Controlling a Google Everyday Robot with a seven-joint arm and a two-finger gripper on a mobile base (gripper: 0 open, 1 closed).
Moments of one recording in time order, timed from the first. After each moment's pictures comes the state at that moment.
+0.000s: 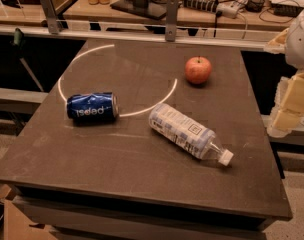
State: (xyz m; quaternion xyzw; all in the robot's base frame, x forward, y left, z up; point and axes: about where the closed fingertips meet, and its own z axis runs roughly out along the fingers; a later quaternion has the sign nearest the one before) arm 0.438 -0.217 0.977 -0.60 0.78 -0.03 0.16
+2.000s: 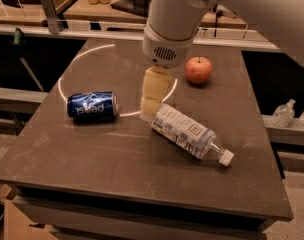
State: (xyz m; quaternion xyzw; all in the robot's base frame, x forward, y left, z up) arm 0.510 -0.014 0.937 -0.64 0.76 -0.01 0.15
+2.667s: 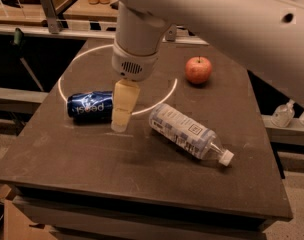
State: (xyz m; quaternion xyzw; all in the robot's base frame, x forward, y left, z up) arm 0.508 0.050 0.902 -0.66 0.74 0.03 0.14
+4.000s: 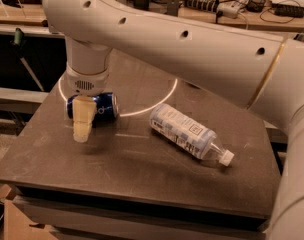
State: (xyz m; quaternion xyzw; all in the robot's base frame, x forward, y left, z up) arm 0.525 0.149 0.849 -0.69 0.71 0.04 0.12
